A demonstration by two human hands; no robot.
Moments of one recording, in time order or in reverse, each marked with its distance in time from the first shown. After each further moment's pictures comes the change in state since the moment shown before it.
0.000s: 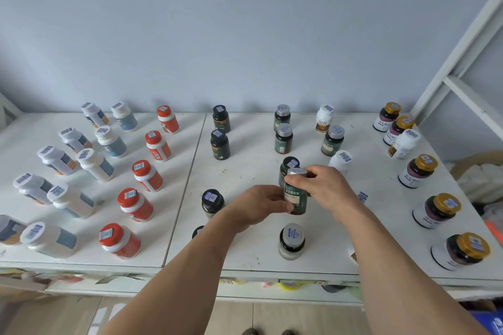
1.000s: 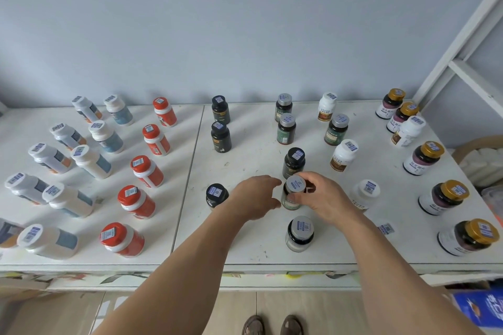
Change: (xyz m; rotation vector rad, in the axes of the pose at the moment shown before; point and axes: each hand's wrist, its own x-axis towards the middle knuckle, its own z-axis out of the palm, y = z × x) left_hand 0.008 0.000 -0.017 1.046 0.127 0.068; right_hand -0.010 0.029 0.027 -0.027 -0.112 -0.024
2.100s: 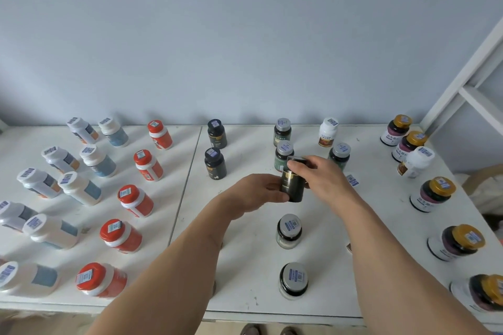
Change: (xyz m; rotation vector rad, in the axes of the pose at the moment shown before) left_hand 0.056 -0.006 -0.042 -0.889 -0.095 -0.085; right_hand 0.079 -0.045 -0.048 0.113 0.124 -0.031
